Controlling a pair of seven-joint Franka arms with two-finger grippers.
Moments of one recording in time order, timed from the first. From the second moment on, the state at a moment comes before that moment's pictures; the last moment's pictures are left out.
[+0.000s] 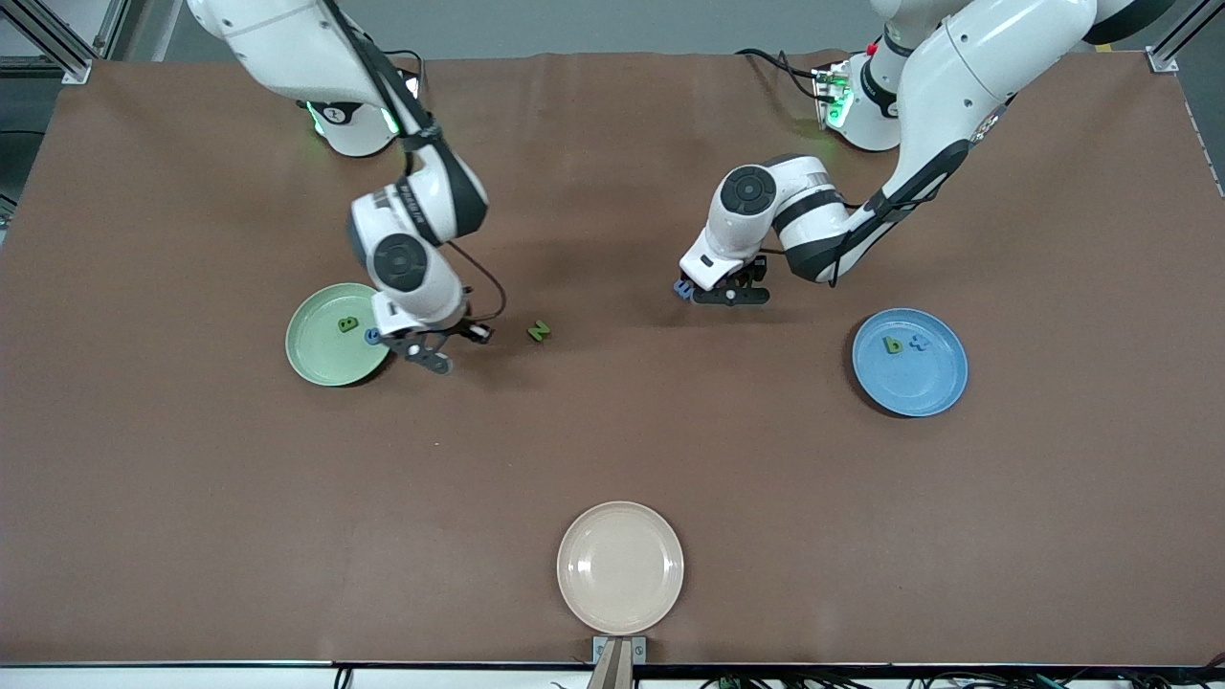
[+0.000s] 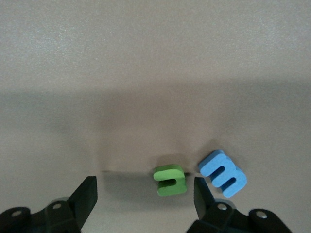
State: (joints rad) left arm 0.21 0.63 -0.90 -2.26 0.73 2.45 -1.20; right arm 0.45 0.34 -0.04 -2.12 0.06 2.32 0.81
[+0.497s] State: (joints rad) left arm 0.21 0.64 -0.90 -2.26 0.73 2.45 -1.20; right arm 0.06 0.17 -0.05 -2.25 0.05 2.25 0.17
